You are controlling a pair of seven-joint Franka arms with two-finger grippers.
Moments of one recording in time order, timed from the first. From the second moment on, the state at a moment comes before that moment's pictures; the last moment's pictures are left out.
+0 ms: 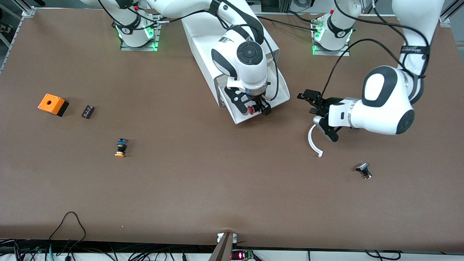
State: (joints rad) left arm 0.00 0.33 -0.19 -1.76 -0.51 1.65 0.48; right arm 0.86 0.81 0.07 -1.11 0.05 2.02 1.84
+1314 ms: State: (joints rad) left arm 0.02 0.37 -0.25 -1.43 -0.12 1.45 -0.19; right arm 0.83 0.79 0.05 -1.04 0.05 1.99 1.79
